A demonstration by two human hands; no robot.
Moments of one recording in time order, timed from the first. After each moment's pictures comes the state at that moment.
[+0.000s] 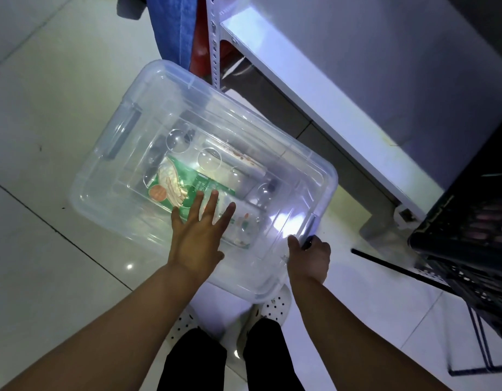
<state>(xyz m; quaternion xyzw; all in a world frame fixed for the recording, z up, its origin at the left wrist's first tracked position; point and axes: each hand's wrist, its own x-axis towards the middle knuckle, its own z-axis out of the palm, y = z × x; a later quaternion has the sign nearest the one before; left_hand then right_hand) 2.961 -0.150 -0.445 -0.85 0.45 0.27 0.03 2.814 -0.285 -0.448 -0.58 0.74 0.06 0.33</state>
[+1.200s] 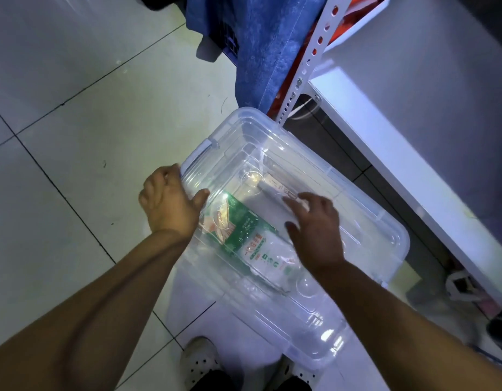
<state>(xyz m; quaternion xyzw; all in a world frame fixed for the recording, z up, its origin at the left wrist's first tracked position) 3.133 -0.112 -0.461 -0.98 0.06 0.11 -0.17 2.976 -0.296 -0.447 -0.95 0.24 0.04 0.18</state>
